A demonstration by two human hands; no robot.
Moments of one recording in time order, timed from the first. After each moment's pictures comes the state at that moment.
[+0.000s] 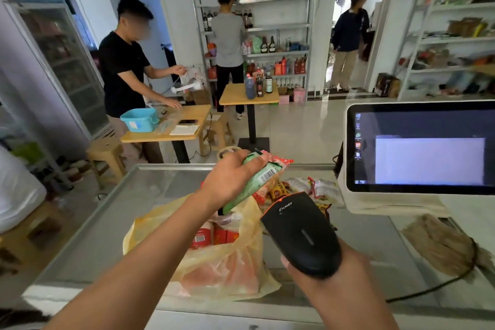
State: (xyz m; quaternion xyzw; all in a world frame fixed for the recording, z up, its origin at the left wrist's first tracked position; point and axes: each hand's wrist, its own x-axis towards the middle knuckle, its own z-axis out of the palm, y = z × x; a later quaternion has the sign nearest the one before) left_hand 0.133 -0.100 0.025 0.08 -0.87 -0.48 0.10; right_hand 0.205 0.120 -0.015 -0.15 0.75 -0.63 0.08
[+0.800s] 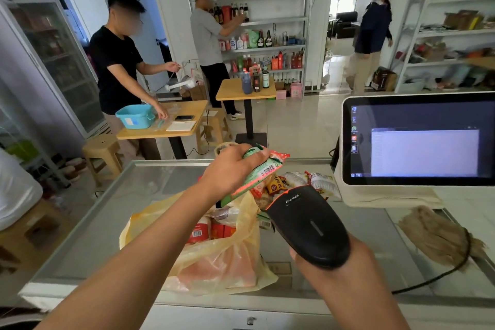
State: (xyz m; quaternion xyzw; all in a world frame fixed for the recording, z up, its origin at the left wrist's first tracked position) left_hand 0.125 -0.096 0.025 0.08 -0.90 -0.43 0.08; right_hand 0.199 0.121 -0.020 -0.12 0.80 -0.59 0.03
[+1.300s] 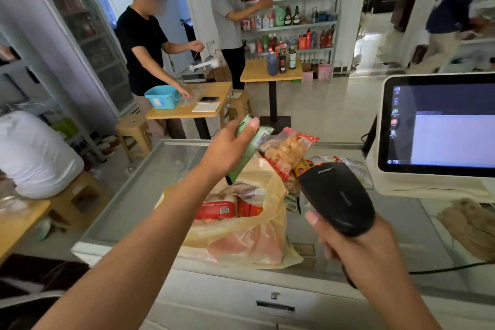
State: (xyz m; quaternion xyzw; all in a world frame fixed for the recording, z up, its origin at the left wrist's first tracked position) left_hand 0.146 -0.147 0.015 0.14 -0.87 -0.45 0.16; right_hand 0.194 0.110 -0.022 -0.09 0.77 -0.62 0.10
